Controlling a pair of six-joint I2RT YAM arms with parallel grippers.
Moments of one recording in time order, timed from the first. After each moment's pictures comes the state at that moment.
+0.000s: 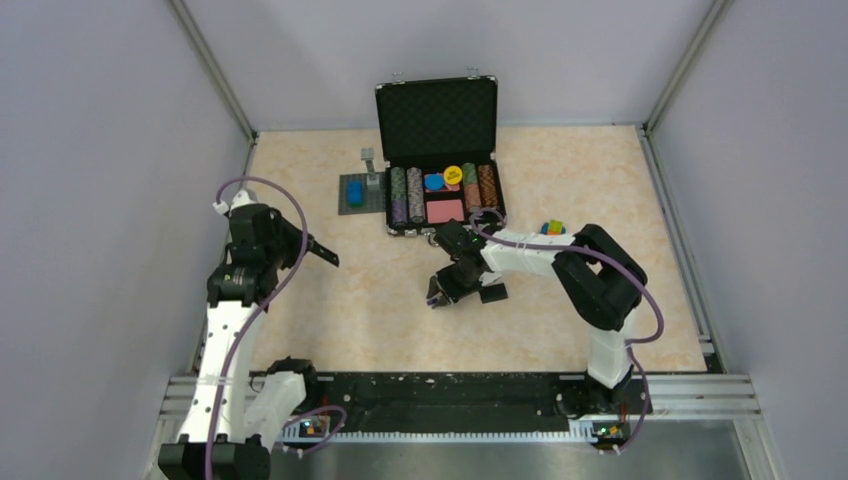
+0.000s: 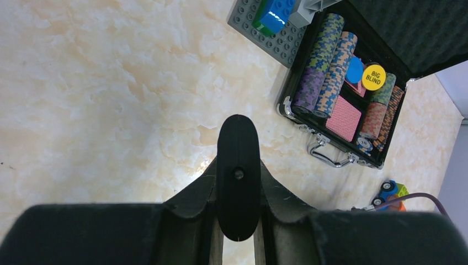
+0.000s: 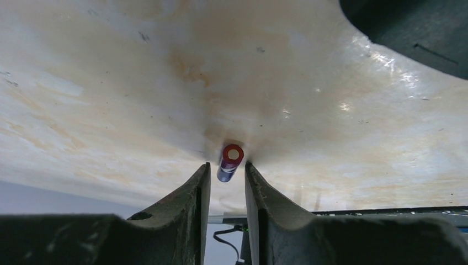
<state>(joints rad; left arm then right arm) 0.02 0.85 0.91 -0.67 -0.02 -0.71 0.83 1.90 1.16 -0.57 -0.21 1.88</state>
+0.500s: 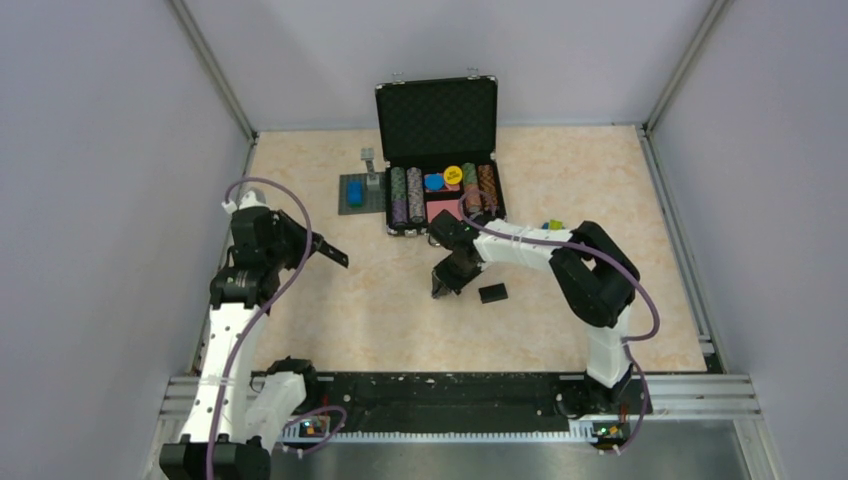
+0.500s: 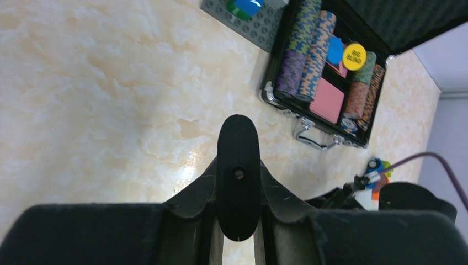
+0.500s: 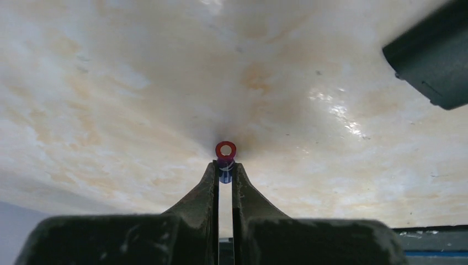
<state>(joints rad) 0.02 0.84 0.87 -0.62 0.06 -0.71 0.84 1.94 1.28 -0.70 -0.12 1.73</state>
